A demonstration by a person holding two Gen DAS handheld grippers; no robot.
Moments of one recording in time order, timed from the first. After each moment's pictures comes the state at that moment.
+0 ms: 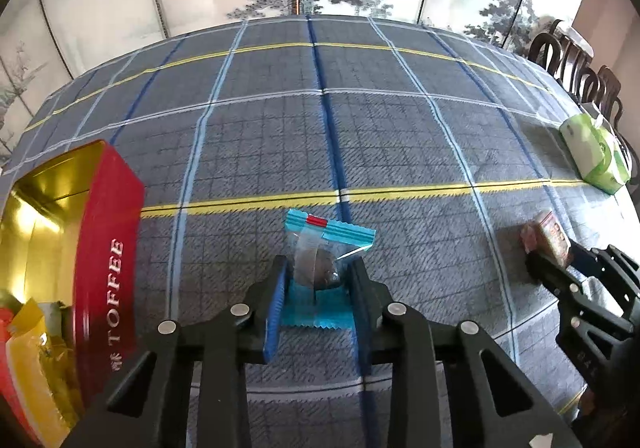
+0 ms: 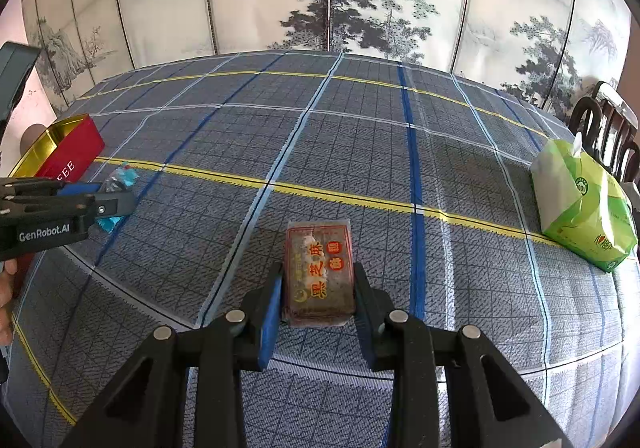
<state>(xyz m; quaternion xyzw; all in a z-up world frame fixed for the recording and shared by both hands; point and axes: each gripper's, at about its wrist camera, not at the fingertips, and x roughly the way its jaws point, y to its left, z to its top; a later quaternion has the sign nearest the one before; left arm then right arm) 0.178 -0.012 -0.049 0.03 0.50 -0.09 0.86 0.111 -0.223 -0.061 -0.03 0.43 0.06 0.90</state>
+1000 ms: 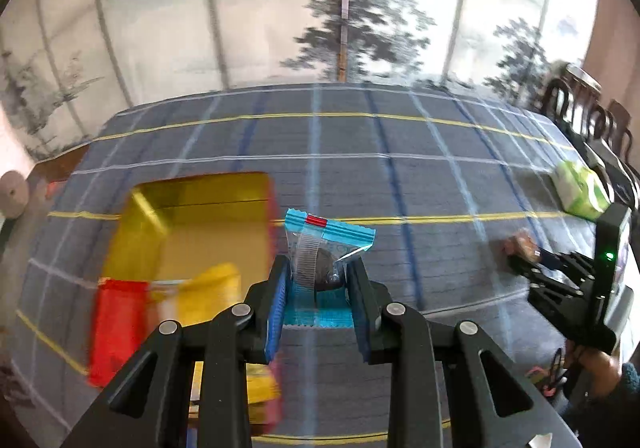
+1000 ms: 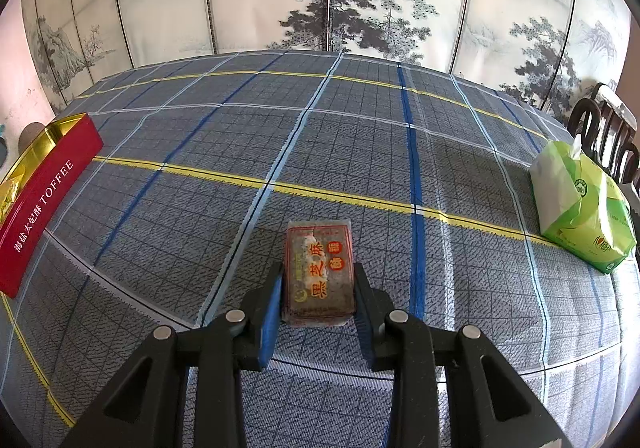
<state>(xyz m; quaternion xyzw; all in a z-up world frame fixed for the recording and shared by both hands) 0.114 0.068 0.044 0.02 0.43 -0.03 0.90 0.111 -0.224 -0.061 -0.03 0.43 0.06 0.90</state>
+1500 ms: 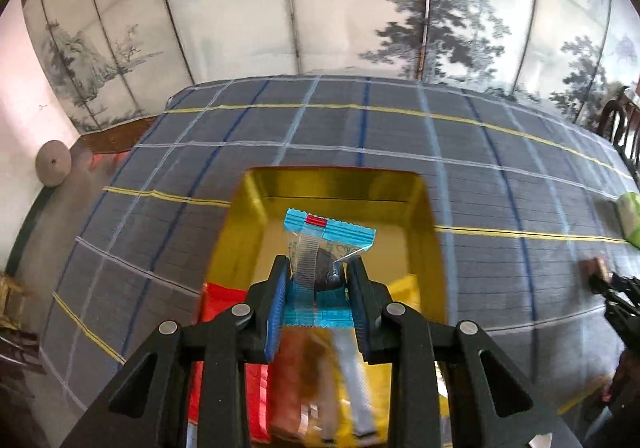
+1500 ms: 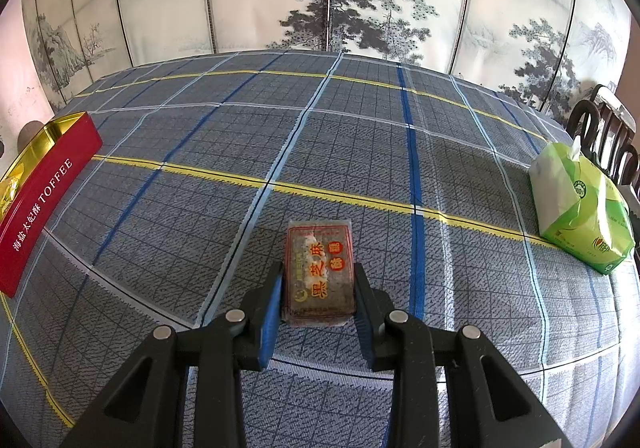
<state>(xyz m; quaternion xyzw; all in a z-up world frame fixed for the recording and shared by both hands) 0.135 0.164 0.032 0.01 0.44 0.06 0.89 0.110 -0.223 -0.061 -0.04 0.43 0.06 0.90</state>
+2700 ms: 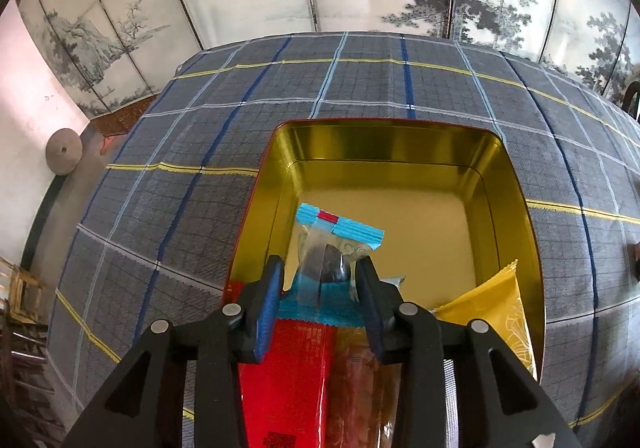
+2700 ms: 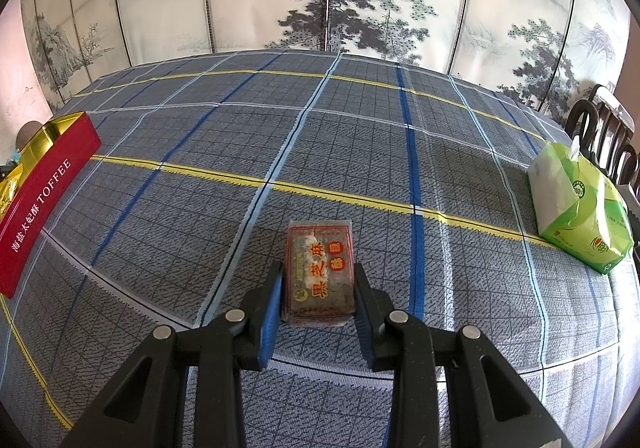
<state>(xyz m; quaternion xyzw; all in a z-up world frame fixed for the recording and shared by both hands) 0.153 0.199 -0.011 0.03 0.49 0.09 0.87 0.111 -0.226 -0.059 -0.04 0.43 0.06 0.90</state>
